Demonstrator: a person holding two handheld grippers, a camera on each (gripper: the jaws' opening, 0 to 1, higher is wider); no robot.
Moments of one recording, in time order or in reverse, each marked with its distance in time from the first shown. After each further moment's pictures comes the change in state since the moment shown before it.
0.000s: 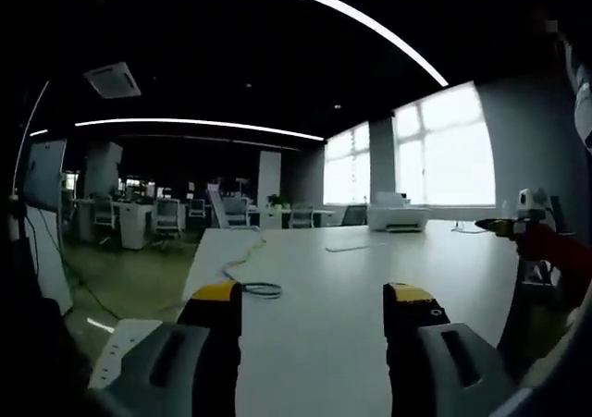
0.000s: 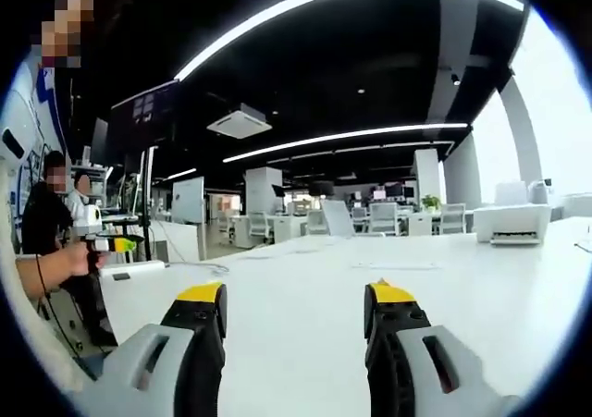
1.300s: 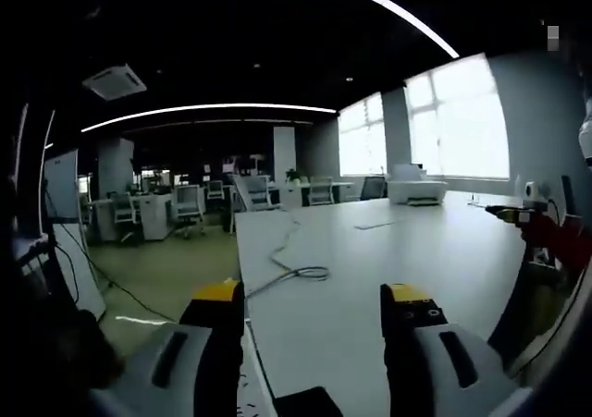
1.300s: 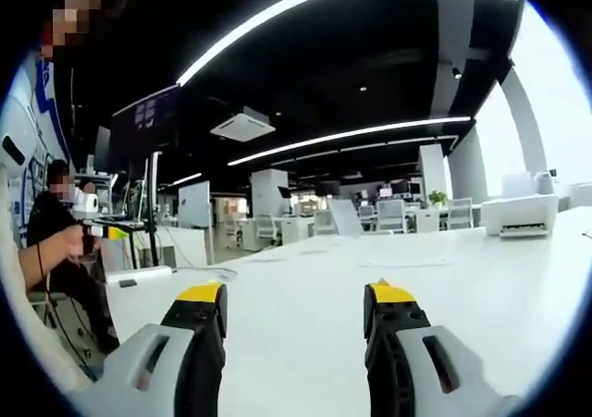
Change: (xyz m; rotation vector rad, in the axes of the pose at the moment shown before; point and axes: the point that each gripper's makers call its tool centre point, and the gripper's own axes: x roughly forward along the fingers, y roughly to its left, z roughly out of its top) left arm -0.057 0.068 0.035 0.064 0.146 0.085; right arm 0.013 0.010 -0.002 0.035 -0.005 0.031
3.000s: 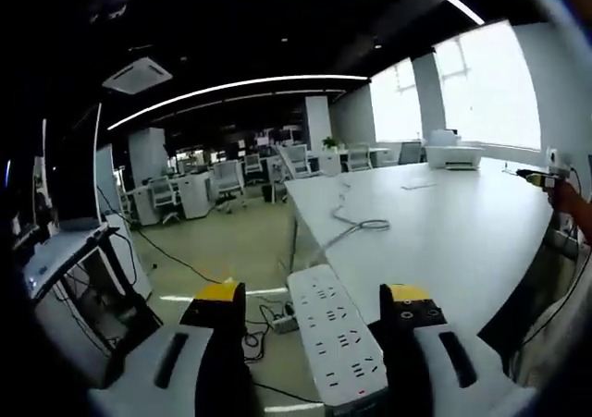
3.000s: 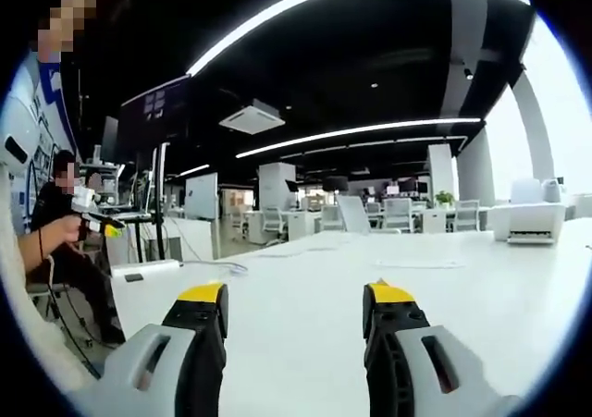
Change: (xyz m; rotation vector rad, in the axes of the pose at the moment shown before) left arm -0.072 0.084 -0.032 0.049 0.167 0.181; right arm 0.007 0.021 0.001 -0.035 0.034 0.034
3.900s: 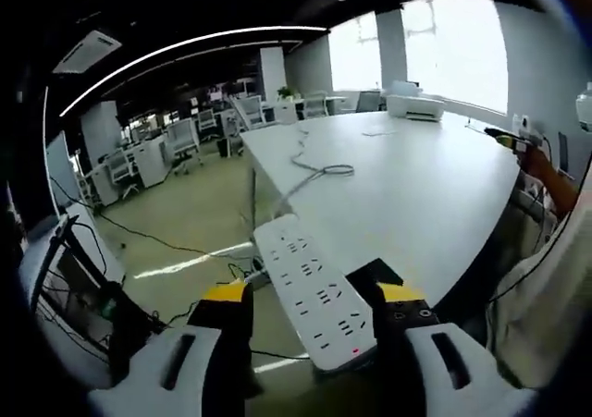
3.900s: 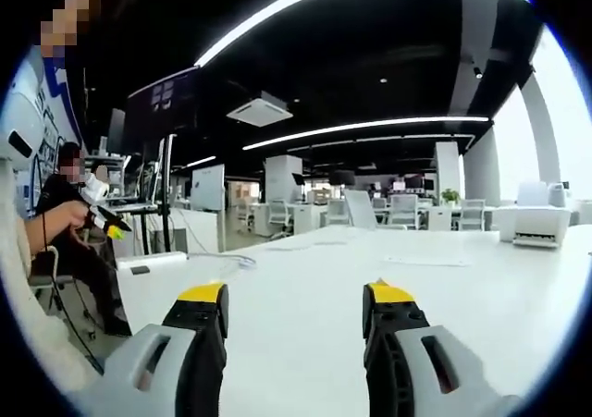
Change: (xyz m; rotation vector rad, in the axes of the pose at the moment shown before) left arm 0.003 -0.018 -0.043 0.055 0.297 -0.256; right arm 0.002 0.016 -0.005 -0.018 0.032 0.029
